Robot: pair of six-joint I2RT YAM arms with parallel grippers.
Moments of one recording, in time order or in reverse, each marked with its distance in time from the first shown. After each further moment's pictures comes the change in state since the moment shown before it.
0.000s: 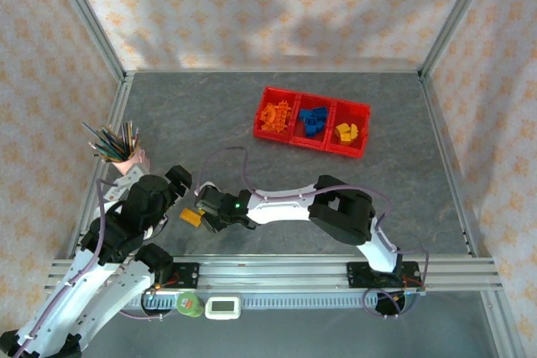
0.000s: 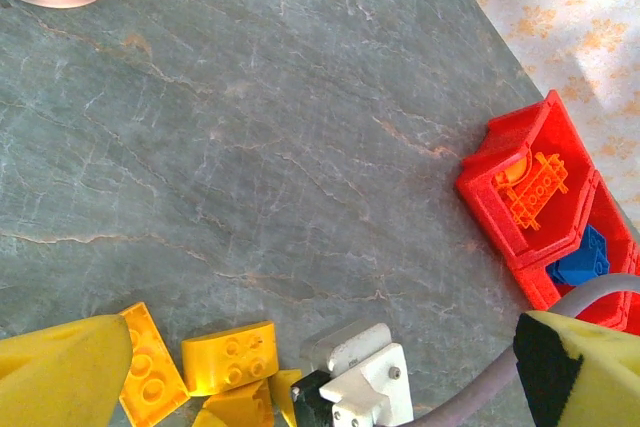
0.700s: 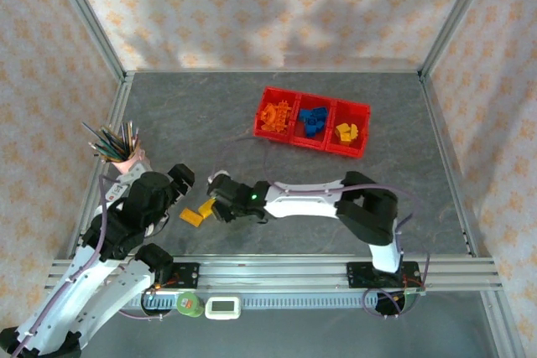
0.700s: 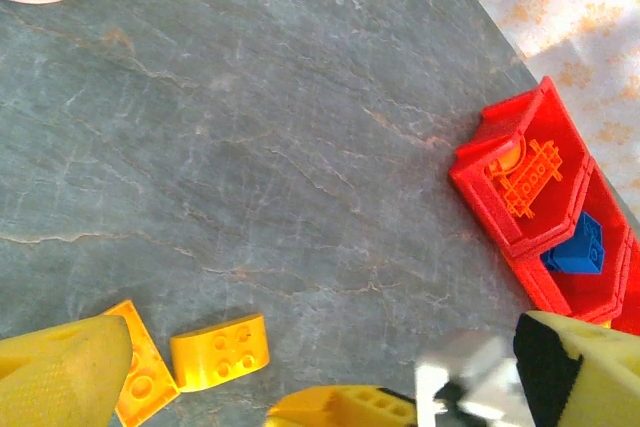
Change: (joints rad) left arm 0.000 0.051 0.025 0.024 0.033 0.031; right arm -0.071 -0.211 -0.137 0.000 -0.039 0.102
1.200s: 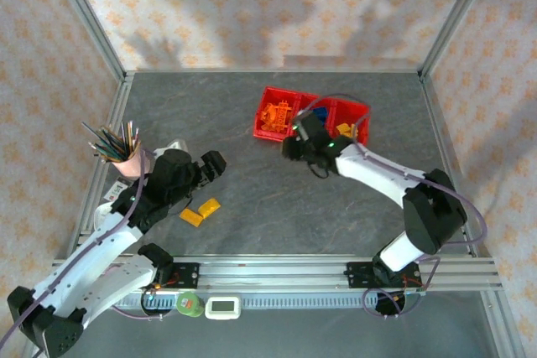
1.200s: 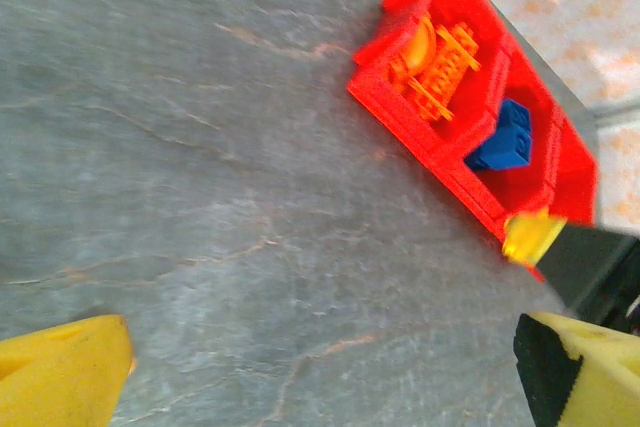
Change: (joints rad) left arm -0.027 0.274 0.006 0.344 0.241 0.149; right arm -0.595 -0.346 -0.197 -0.061 -0.035 0.064
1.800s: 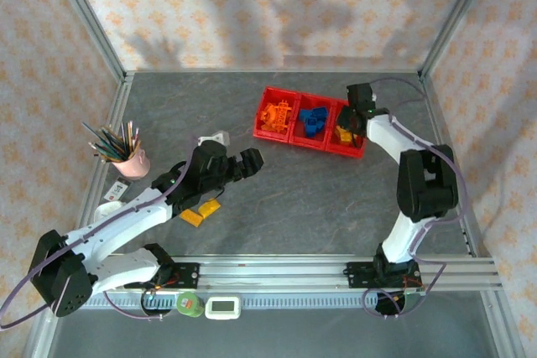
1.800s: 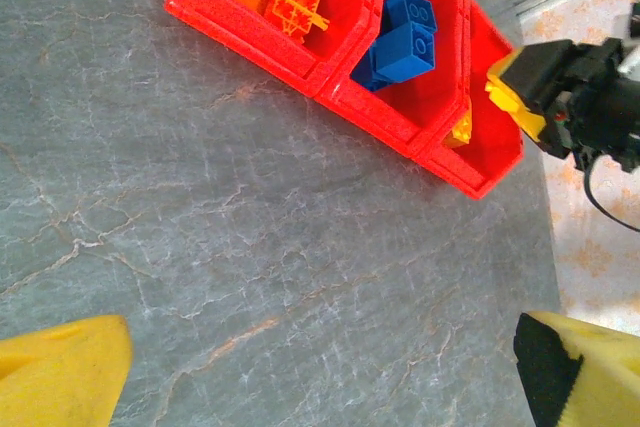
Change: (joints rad) left arm -0.134 0.284 0.014 0.332 0.092 0.055; right arm -0.425 0.245 0.173 0.001 0.069 -0.048
